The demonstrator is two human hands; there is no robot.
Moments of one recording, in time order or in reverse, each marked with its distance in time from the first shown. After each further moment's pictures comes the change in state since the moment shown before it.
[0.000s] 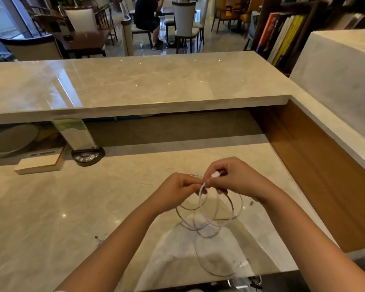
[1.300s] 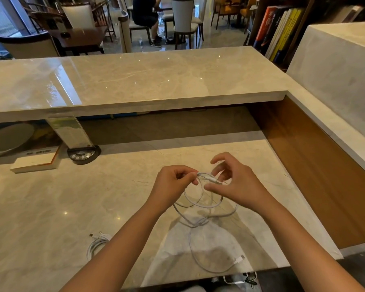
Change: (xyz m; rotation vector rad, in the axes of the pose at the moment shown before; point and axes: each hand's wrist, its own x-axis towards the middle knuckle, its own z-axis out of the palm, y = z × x) left_hand 0.004 0.009 0.016 -0.112 0.331 -0.033; right_hand -0.015 0.032 0.004 -0.045 0.201 -0.066
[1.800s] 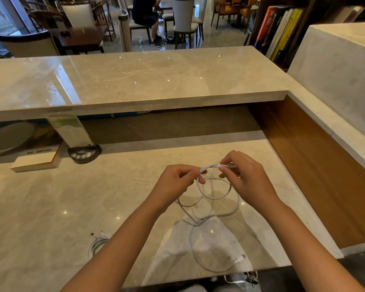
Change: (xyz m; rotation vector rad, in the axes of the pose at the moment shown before) left_hand -0.003 0.010 -0.003 -0.100 -0.122 -0.079; right_hand 0.001 0.016 0.000 -0.249 0.322 -0.290
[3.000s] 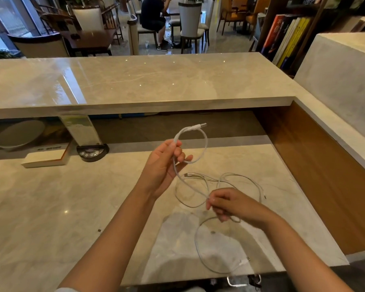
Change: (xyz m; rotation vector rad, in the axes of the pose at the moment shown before) left_hand 0.005 0.011 -0.037 -0.924 -0.002 0.118; right_hand -0.018 -0.010 0.024 0.711 -0.746 0.422
